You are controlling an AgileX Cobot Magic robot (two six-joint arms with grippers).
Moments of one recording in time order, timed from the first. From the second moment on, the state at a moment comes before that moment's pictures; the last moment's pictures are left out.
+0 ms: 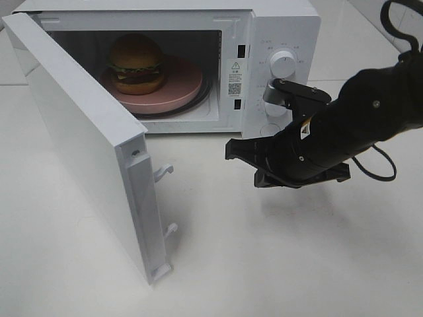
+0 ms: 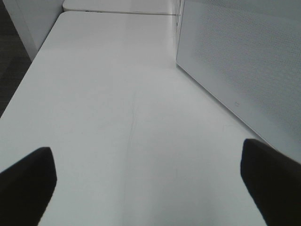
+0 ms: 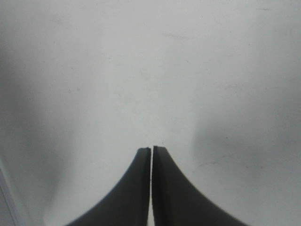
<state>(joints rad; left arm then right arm) 0.06 0.00 -0.52 -0.02 1.09 -0.01 0.55 1.68 -0.80 0.19 0.16 0.46</state>
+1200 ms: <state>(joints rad) 0.06 0.00 -0.52 -0.02 1.09 -0.01 0.55 1.68 -1.11 0.10 0.66 -1.32</state>
